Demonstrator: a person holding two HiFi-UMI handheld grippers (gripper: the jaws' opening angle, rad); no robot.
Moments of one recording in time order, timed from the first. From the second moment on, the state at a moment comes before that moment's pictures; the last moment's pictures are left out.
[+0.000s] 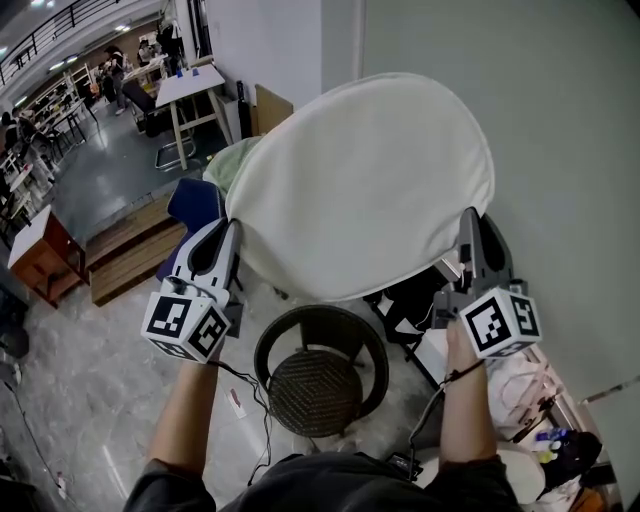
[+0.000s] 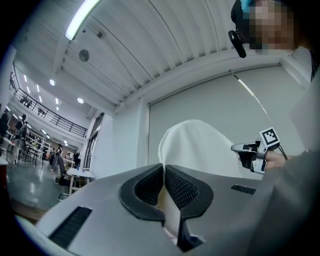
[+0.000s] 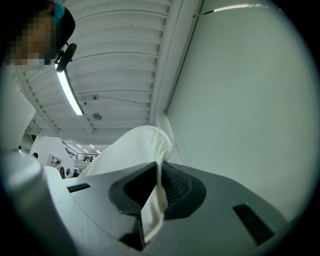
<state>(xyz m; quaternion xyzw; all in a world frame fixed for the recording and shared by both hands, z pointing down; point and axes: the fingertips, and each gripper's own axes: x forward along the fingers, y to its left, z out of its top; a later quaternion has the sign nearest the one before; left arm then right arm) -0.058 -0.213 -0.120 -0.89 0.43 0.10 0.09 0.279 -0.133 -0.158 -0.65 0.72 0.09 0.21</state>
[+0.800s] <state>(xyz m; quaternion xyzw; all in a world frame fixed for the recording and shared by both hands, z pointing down) -0.056 -0.200 -0.122 -0.89 0.43 0.11 0.09 0.279 -0.117 -0.164 -0.65 0.72 0.10 0.20</state>
